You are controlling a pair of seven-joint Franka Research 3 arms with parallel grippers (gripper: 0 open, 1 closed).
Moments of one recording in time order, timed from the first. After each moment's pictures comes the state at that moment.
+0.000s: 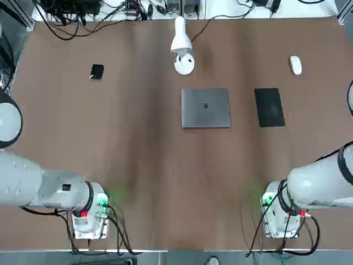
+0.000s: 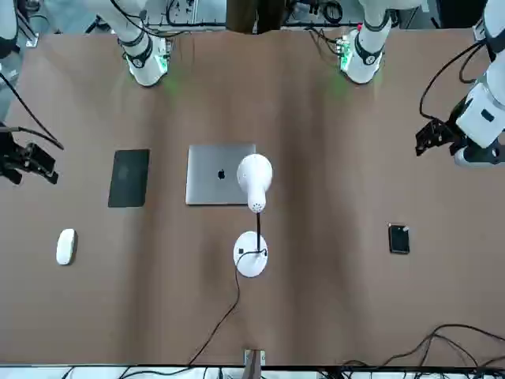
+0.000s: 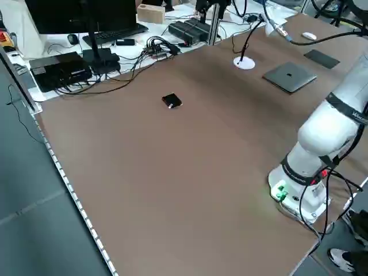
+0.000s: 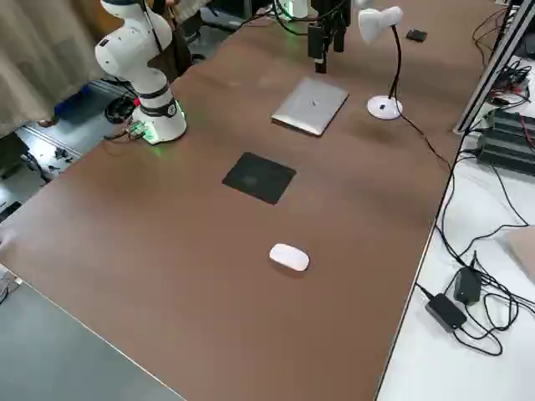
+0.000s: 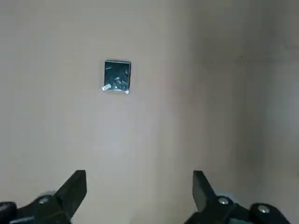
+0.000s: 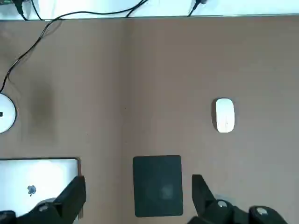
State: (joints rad) left arm -0.06 -0.03 0.00 -1.72 0.01 1.69 -0.05; right arm -0.06 0.13 0.05 -1.44 -0.01 1.68 0.00
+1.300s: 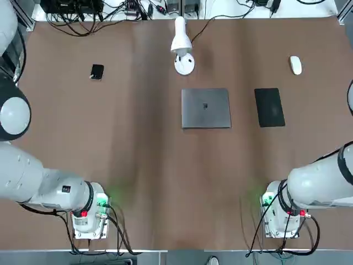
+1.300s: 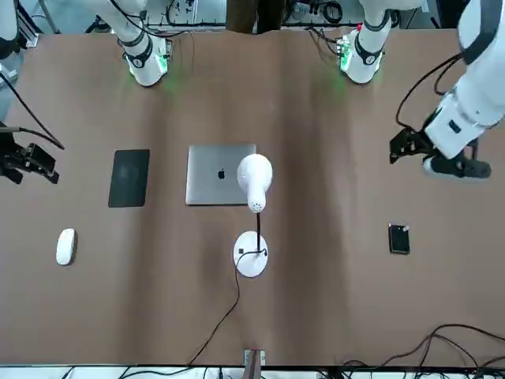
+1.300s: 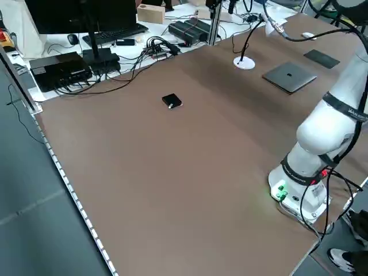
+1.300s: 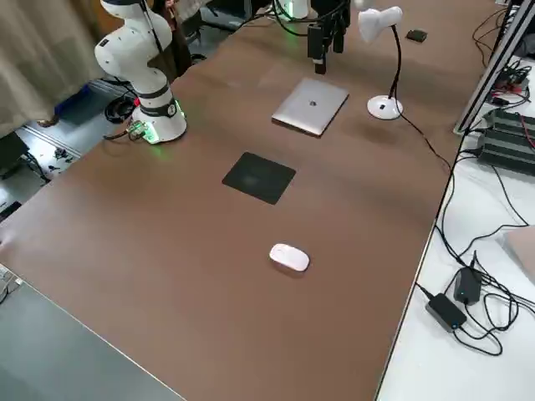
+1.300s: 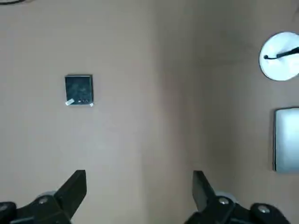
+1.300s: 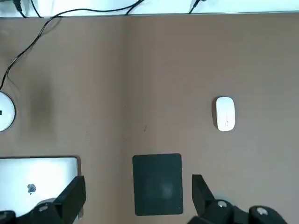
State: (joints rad) left arm -0.11 0.06 -0.06 -1.62 -0.06 1.69 -0.06; right arm -0.06 0.13 0.05 -1.44 -0.01 1.68 0.00
